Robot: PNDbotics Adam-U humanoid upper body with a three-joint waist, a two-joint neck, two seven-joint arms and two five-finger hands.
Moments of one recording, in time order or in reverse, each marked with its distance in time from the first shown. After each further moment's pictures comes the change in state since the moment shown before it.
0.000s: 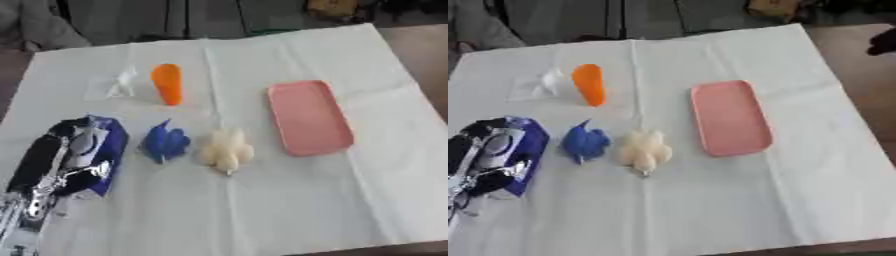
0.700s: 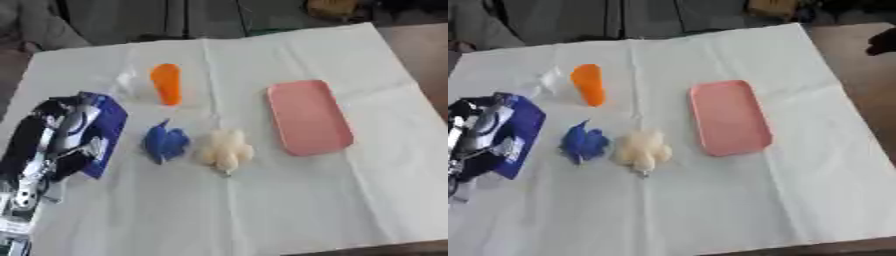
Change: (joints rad) left arm -0.051 0.113 0.001 -0.185 0.176 -0.029 0.027; right arm 0.002 0.000 0.000 0.000 0.000 0.000 0.000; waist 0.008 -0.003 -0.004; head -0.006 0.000
